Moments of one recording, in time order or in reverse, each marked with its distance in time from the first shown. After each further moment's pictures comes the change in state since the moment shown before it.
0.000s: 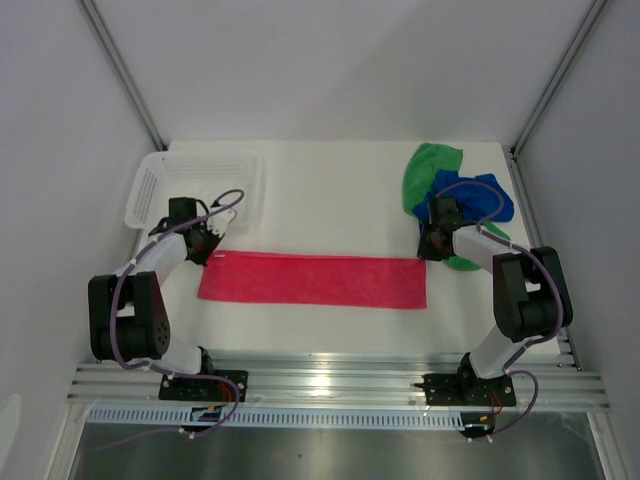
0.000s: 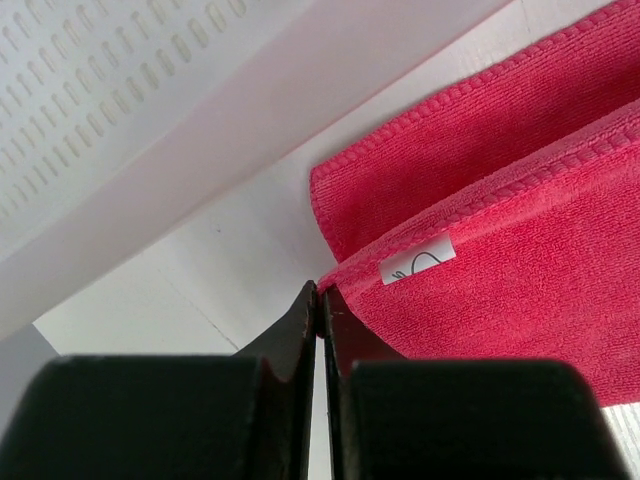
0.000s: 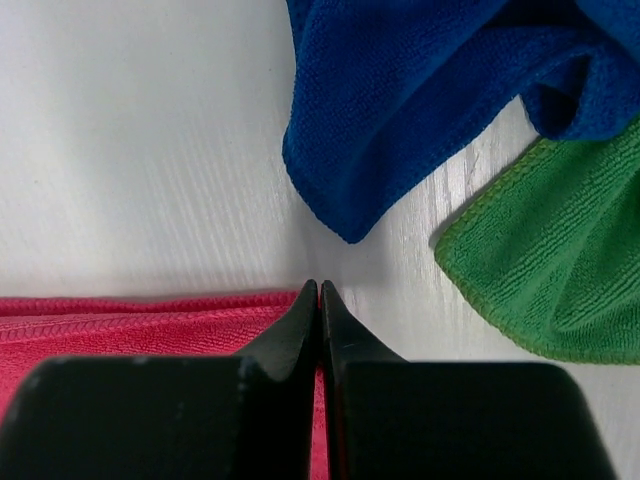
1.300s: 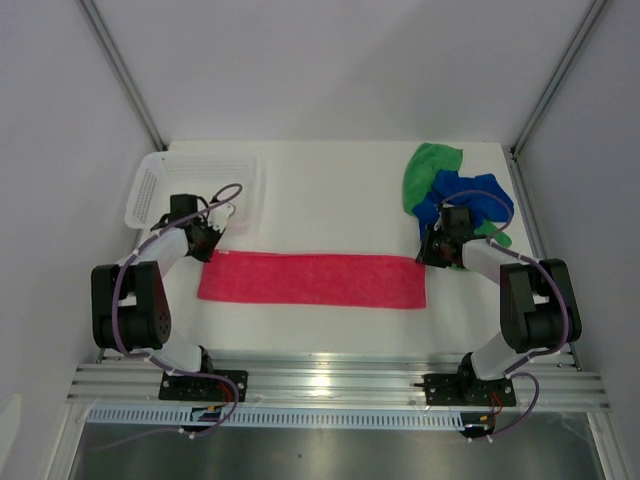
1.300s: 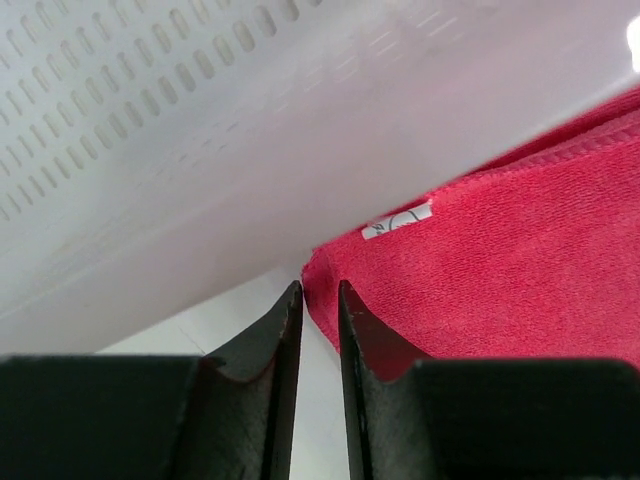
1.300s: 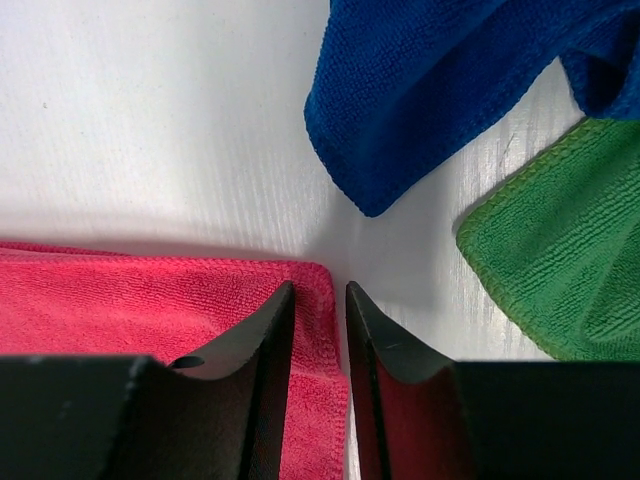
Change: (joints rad) left arm 0.002 0.058 0.029 0.023 0.040 -0.062; right arm -0.063 -0.084 -0.139 0.146 -0.181 -0.039
